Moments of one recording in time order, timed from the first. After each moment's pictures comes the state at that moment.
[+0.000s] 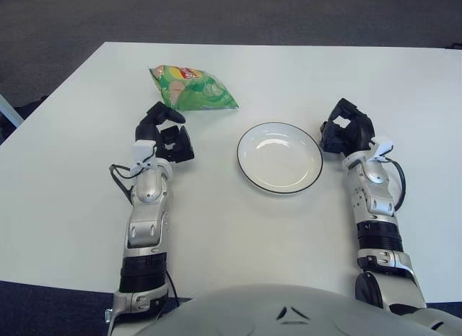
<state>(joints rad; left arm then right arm) -0.01 -0.02 0.10 -0.26 0.07 0.06 0.19 -0.24 -0.10 -0.21 0.22 0.17 -0.10 0.09</state>
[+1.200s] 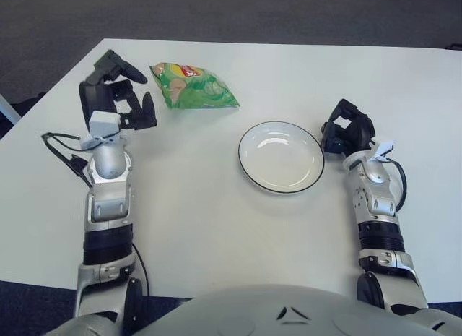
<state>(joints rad) -0.23 0.26 0.23 -0.20 0.26 -0.13 0.21 -0.24 -0.10 -0.21 0.21 0.17 -0.09 0.08</state>
